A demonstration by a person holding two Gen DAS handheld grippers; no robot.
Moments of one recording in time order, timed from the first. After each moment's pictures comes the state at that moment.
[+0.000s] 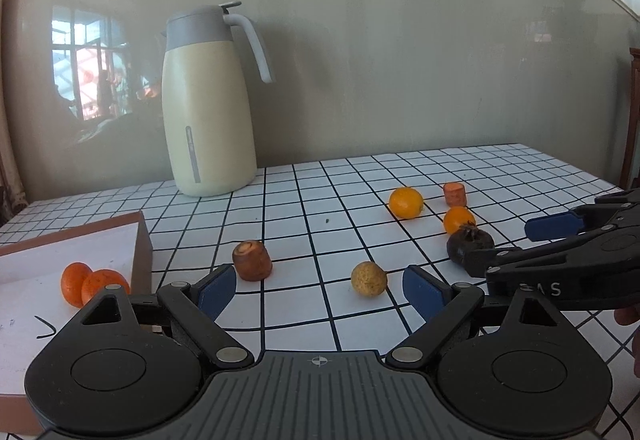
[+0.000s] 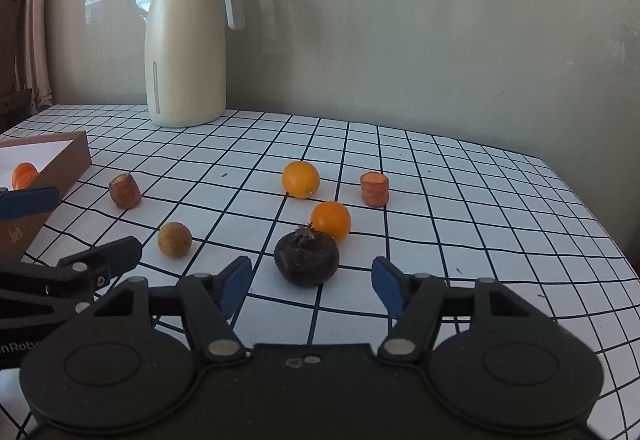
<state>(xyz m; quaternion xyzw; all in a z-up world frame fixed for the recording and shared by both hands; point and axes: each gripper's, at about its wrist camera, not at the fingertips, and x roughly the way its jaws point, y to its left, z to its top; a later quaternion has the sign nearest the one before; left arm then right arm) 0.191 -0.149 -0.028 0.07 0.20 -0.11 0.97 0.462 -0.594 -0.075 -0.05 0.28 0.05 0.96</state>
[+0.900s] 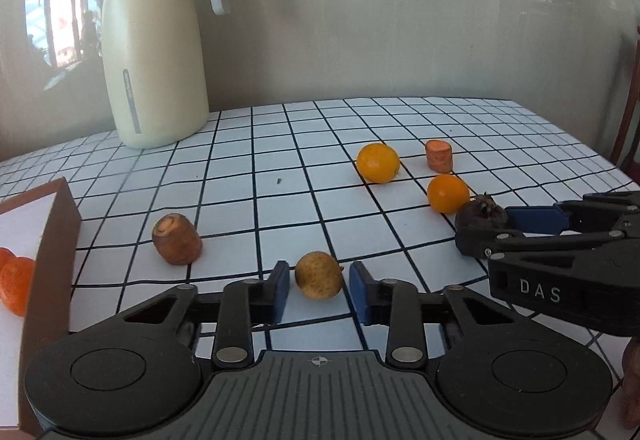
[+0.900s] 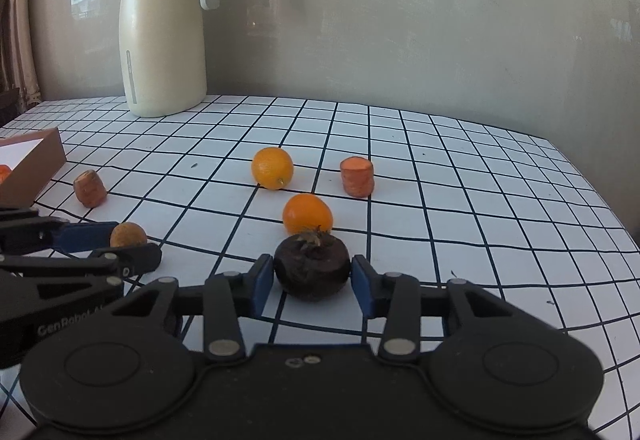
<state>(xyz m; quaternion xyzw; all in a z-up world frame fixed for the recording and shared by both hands) 0.243 -0.189 -0.042 0.06 0.30 -0.14 0.94 0.486 -0.618 -0.083 -0.04 0.30 0.05 0.95</state>
